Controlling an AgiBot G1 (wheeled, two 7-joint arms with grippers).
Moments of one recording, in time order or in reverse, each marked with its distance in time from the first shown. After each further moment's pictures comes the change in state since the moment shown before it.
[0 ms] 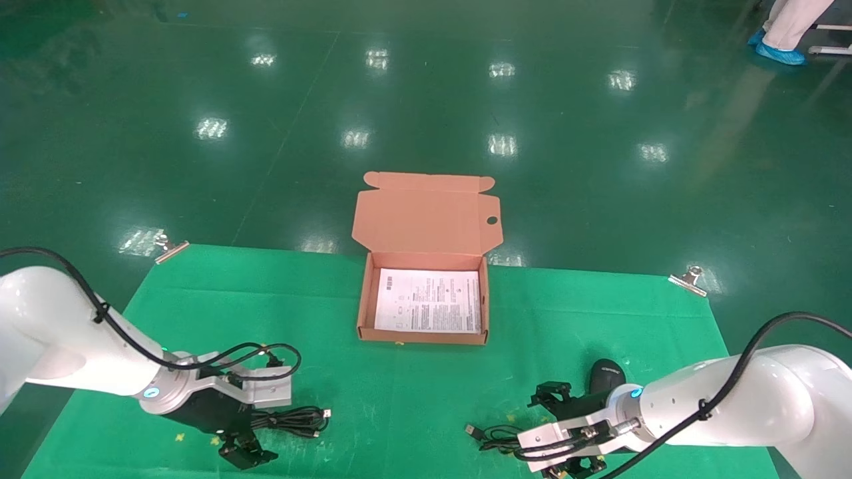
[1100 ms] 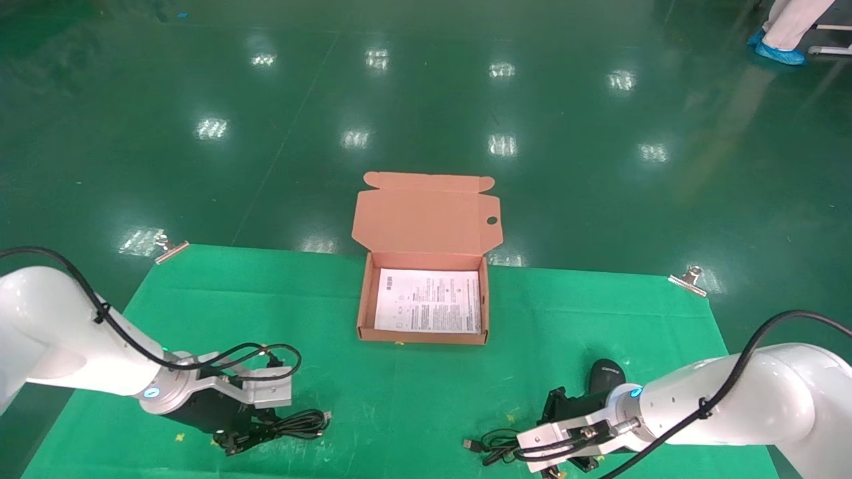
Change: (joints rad) left arm -0.023 -0.032 -0.005 -0.029 -0.007 0.029 0.015; right arm 0.021 0.037 0.018 0.034 0.018 -0.025 0.027
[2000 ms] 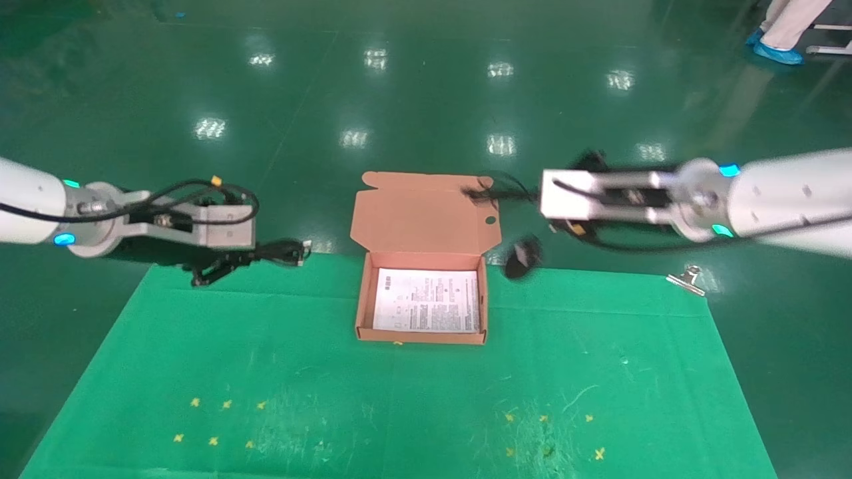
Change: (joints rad) left arm -0.180 -0.223 -0.025 -0.641 0.123 -0.073 -0.224; right arm 0.307 -0.001 0.198 0.057 0.085 0.143 0.127
